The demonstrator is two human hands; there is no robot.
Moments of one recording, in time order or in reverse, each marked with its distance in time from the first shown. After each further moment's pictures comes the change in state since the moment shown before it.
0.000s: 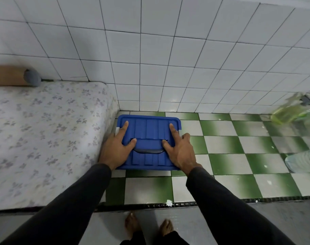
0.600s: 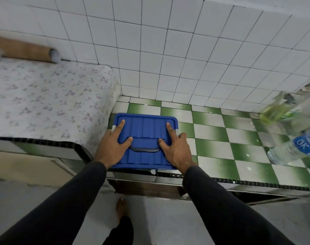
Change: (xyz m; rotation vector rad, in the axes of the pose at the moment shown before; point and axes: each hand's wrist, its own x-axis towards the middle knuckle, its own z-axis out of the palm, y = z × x) left_hand -0.159 0.038 0.026 0.002 0.122 -0.049; right_hand -0.123 0.046 -0.039 0.019 -0.054 -0.109
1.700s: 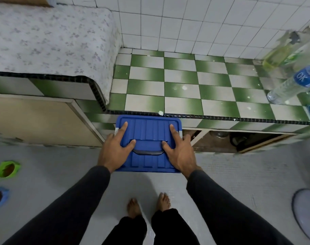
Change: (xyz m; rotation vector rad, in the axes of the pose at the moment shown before) left_hand -0.230 -0.079 0.021 -0.015 -0.115 -0.087; right_hand -0.241 0.028 0.083 -0.016 -0.100 0.178
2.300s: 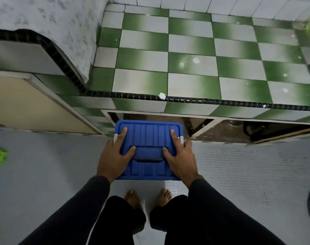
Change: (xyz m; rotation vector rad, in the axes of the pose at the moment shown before) left_hand 0.025 -0.091 0.132 0.062 -0.054 -0.053; right_hand 0.053 0.108 0.123 -0.004 -0.030 -0.013
